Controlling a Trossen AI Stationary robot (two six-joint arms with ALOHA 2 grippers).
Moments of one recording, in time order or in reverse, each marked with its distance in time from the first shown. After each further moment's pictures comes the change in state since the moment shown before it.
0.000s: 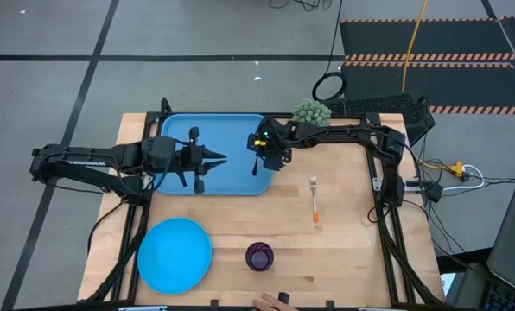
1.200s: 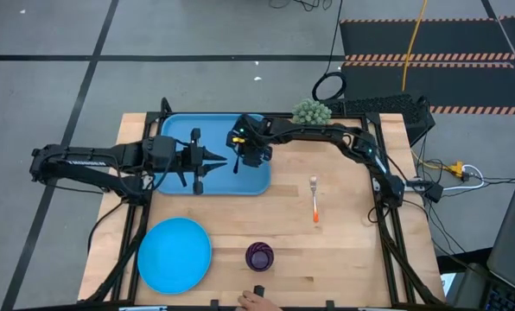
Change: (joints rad) left arm 0.009 0.000 -0.001 -0.018 0.050 0.008; right arm 0.018 0.293 0.457 -0.191 -0.021 0.042
